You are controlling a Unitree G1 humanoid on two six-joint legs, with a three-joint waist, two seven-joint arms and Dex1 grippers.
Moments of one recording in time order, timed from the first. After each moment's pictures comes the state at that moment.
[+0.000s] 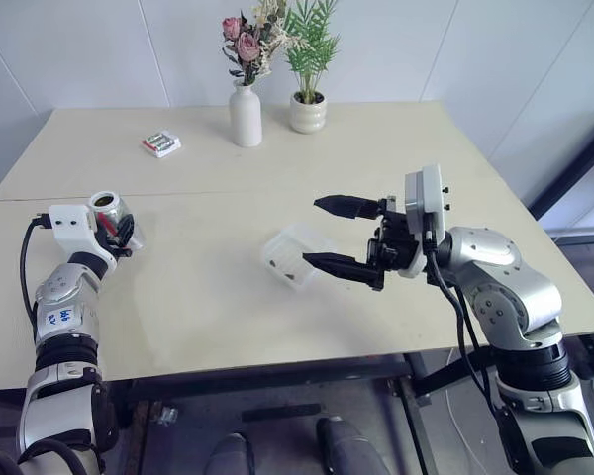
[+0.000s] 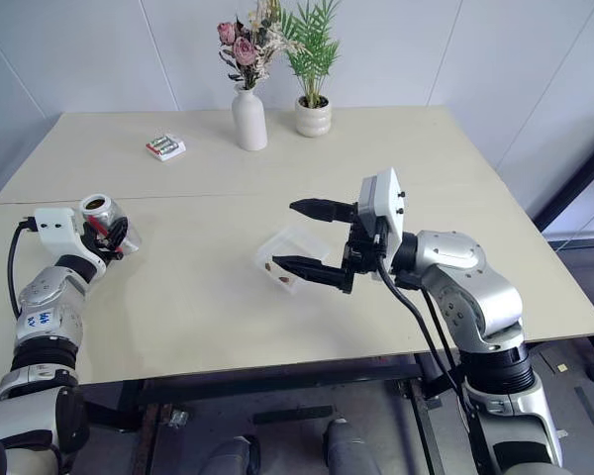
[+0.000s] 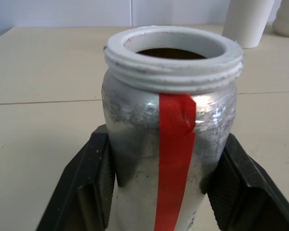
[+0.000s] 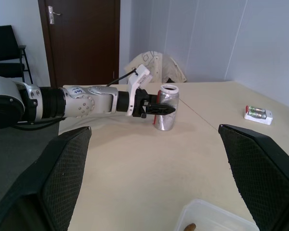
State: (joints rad) left arm -0.68 0.60 0.37 0.85 -0.25 -0.08 -0.32; right arm -0.62 -0.50 0.03 -0.28 0.64 0.49 0.97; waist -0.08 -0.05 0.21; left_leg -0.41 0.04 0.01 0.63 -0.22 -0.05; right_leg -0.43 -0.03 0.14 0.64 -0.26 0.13
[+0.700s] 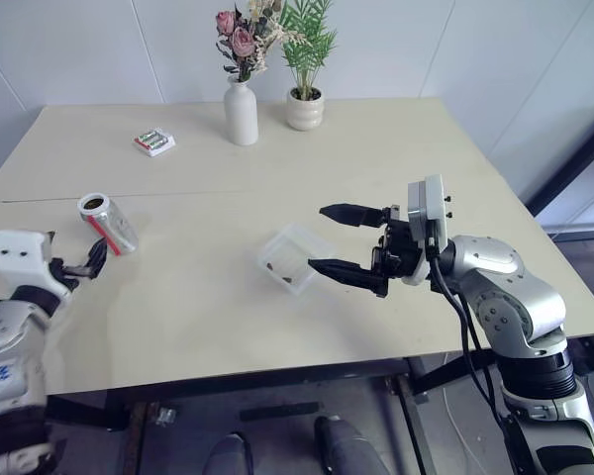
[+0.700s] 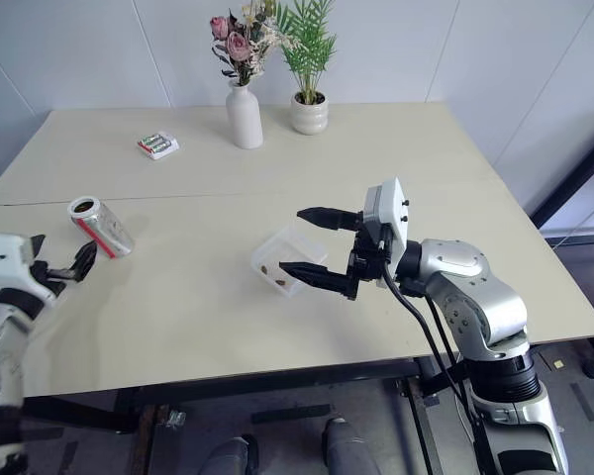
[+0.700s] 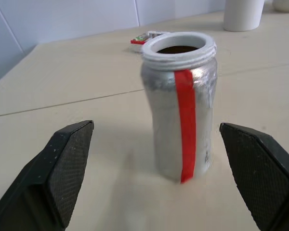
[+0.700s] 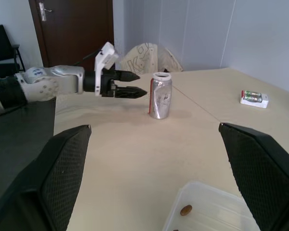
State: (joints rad) left arm -0.18 0.66 0.53 0.13 -0.34 0.20 -0.34; right arm -0.58 -0.51 0.02 -0.29 0.65 0.50 0.97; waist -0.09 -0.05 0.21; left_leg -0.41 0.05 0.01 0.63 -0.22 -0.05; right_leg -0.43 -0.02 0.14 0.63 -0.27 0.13
